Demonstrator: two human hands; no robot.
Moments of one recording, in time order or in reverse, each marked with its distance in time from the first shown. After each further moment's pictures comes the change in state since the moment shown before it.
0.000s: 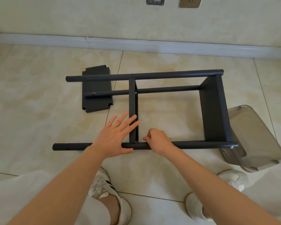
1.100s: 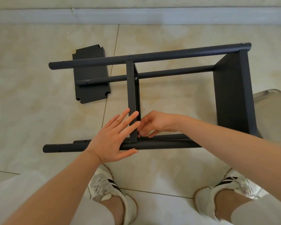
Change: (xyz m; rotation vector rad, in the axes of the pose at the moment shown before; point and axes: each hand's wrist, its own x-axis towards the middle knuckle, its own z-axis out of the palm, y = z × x) left_hand 0.001 -0.008 0.035 -0.165 0.222 0.152; right_hand 0.099 0.026 -0.011 0.478 -0.647 -0.243
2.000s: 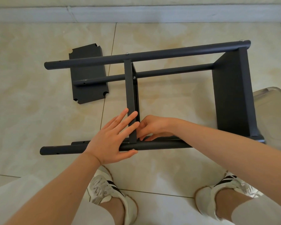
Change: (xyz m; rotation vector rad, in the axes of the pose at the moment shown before) left_hand 0.001 0.002 -0.006 -0.051 -0.037 -0.017; right_hand 0.003 -0.003 0.017 0.106 -0.022 0.068
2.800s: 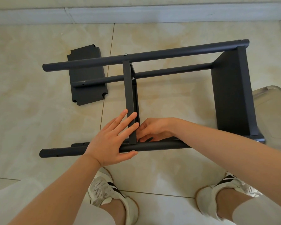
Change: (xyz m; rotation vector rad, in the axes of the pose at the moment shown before) left_hand 0.000 -0.001 0.003 0.018 0.018 -0.001; right_hand 0.004 0.005 -0.002 0.114 -0.102 0.087
